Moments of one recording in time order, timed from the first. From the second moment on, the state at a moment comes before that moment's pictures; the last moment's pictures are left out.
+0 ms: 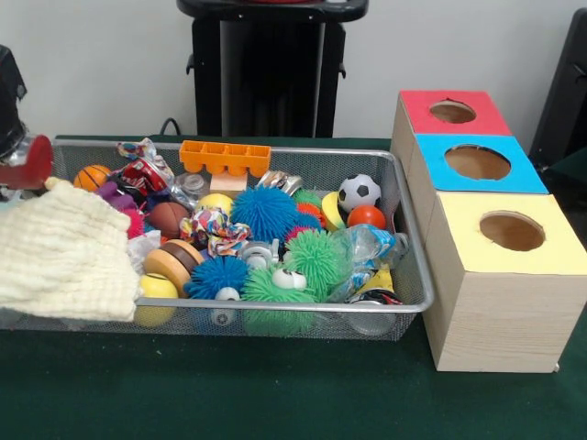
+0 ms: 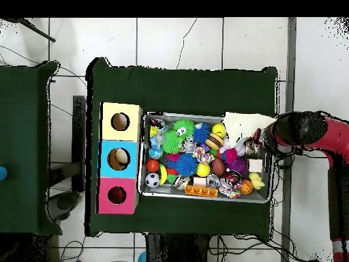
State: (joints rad) arm -0.99 -0.40 0.68 1.18 -0.70 1.23 1.64
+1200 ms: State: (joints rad) arm -0.89 -0.53 0.58 1.05 -0.57 1.43 1.64
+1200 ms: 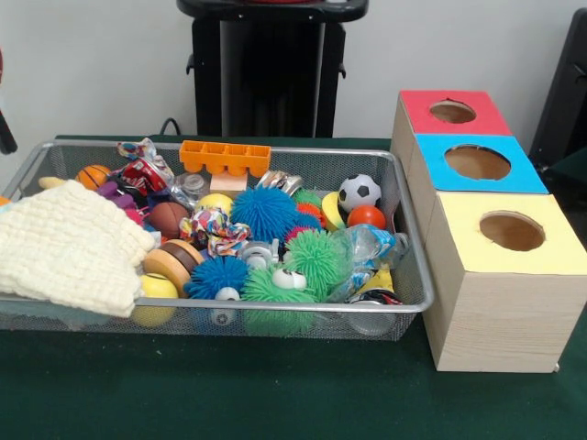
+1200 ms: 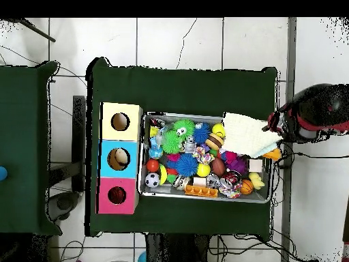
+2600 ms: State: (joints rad) arm -0.89 -0.57 0.37 1.50 -0.54 0.86 1.64
